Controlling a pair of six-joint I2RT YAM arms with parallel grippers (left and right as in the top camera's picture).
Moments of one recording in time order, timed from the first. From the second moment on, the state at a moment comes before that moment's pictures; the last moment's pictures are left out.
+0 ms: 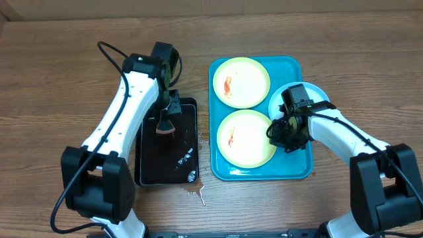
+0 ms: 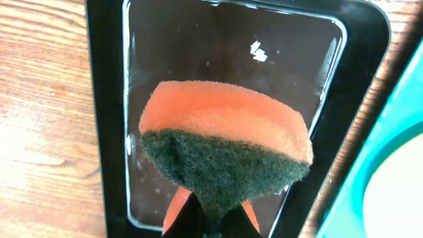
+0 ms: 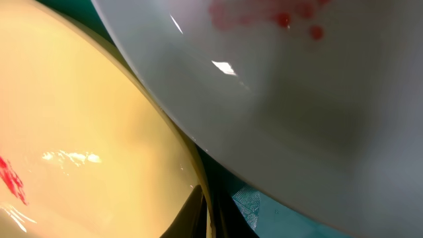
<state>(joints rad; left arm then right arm) -0.24 1.83 1.53 -1.26 -0.09 -0.44 0.26 1.73 0.96 -0.71 -0.21 0.46</state>
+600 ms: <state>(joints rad) -0.45 1.83 1.63 -1.05 0.12 -0.41 0.26 1.73 0.96 -0.71 -0.21 0.39</state>
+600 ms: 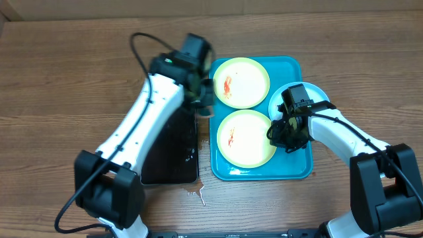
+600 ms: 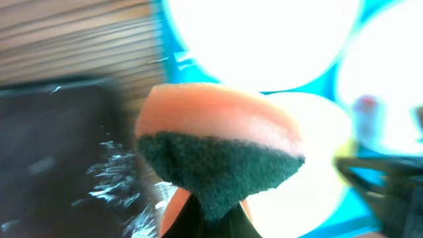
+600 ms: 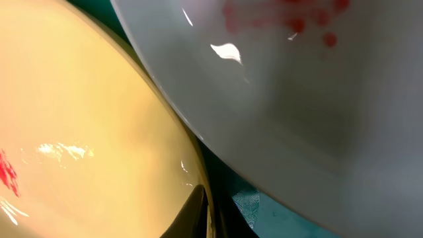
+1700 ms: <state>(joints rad) -0.61 2.18 1.65 -1.06 0.07 -0.54 0.26 1.73 0.96 -0.71 -0.21 0.38</state>
